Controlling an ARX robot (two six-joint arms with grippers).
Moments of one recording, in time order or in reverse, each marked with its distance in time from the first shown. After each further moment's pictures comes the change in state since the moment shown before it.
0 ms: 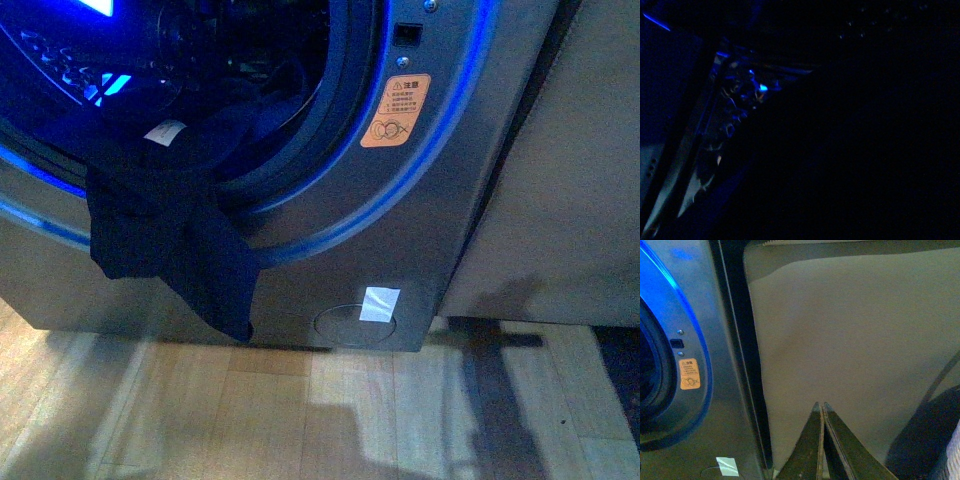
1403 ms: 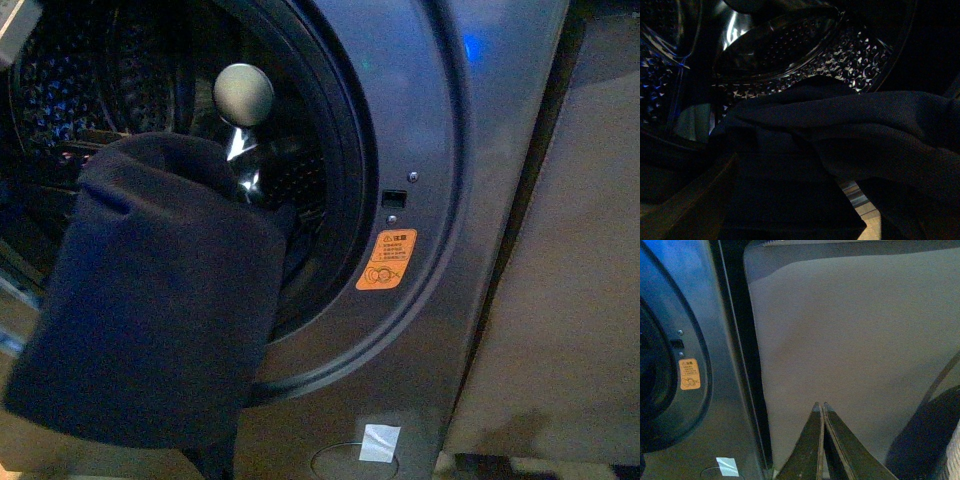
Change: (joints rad) left arm 0.022 -1.289 -1.558 0.474 0.372 0.124; right arm 0.000 0.000 0.000 0.000 0.000 0.000
